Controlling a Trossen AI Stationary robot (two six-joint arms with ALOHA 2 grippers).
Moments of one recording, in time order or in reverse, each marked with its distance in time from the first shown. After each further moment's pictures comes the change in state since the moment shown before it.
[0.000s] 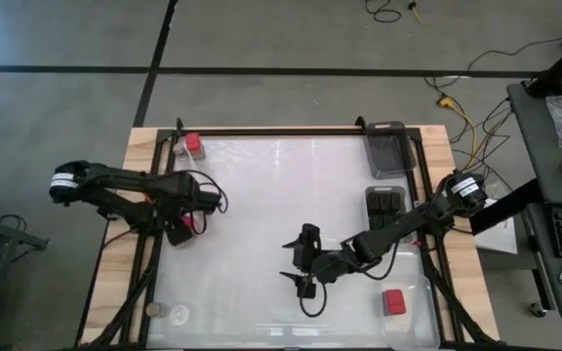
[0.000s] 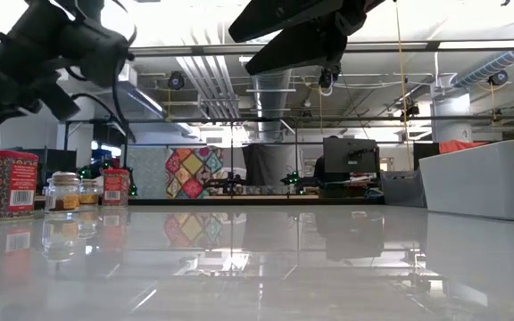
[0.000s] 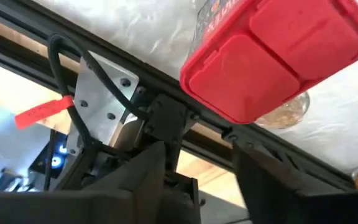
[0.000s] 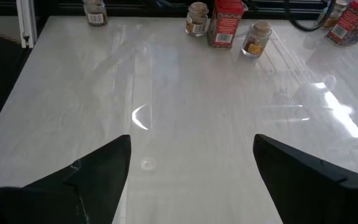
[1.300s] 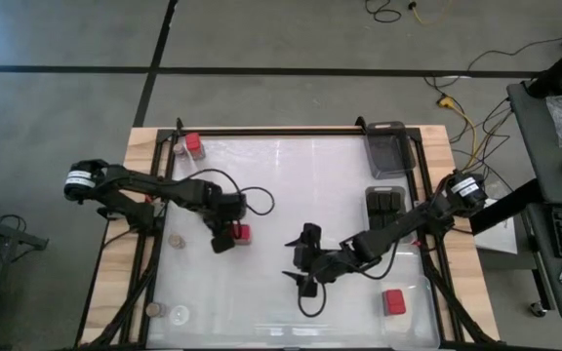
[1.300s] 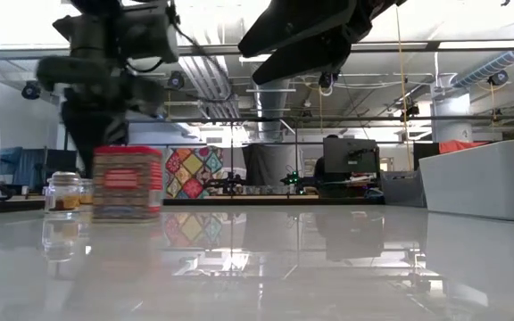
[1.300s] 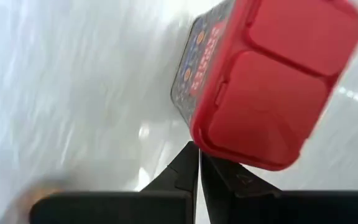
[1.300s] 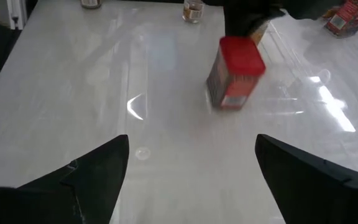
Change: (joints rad) left arm -0.060 0.149 0.046 0.736 0.064 0.135; right arm -0.003 0.000 0.000 -0.052 0.002 -0.001
